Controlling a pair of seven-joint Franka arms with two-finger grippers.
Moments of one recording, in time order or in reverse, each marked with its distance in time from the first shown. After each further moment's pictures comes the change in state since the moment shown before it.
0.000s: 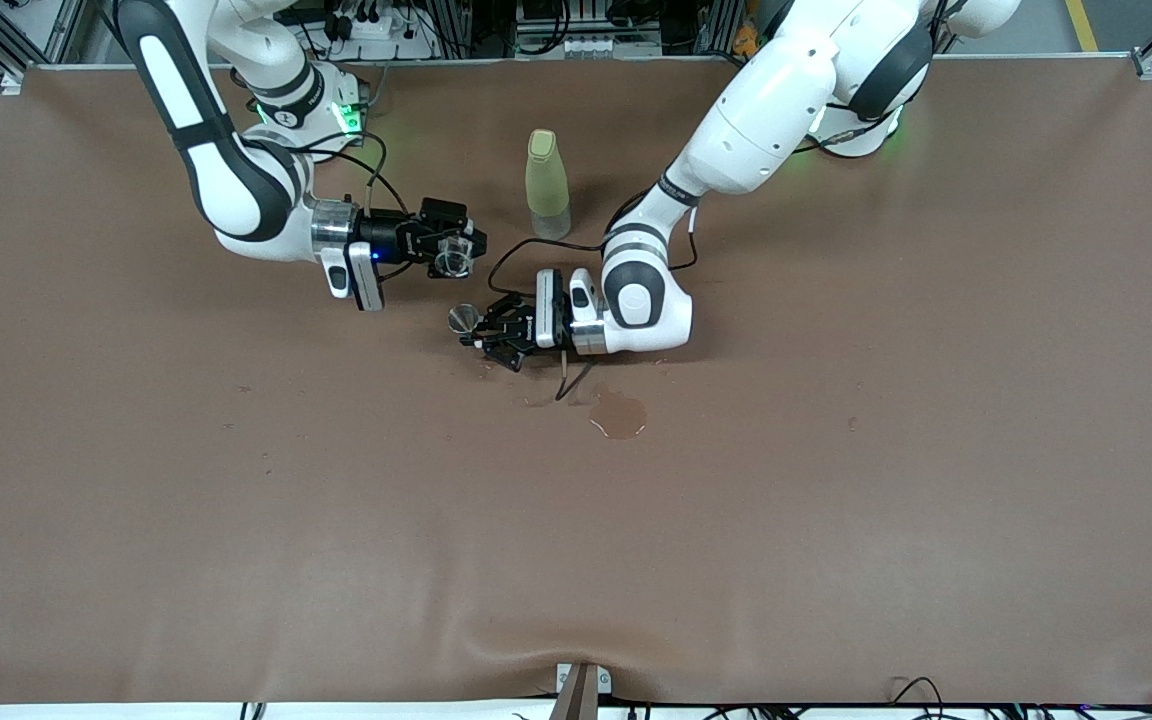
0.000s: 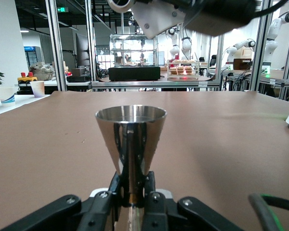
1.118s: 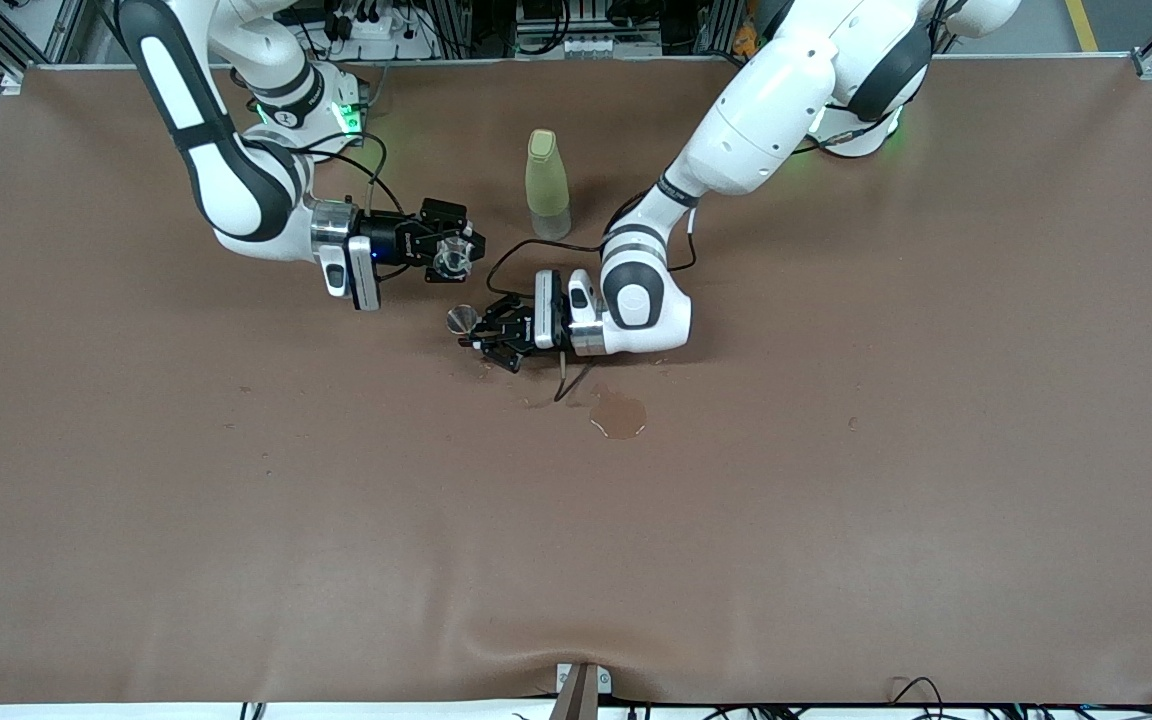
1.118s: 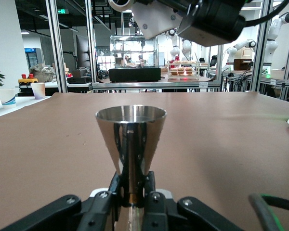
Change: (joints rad) left arm -0.004 0.005 0.001 0.015 0.000 0.000 0.000; right arm 0.000 0.001 0.000 -0.005 0.000 0.047 -0.098
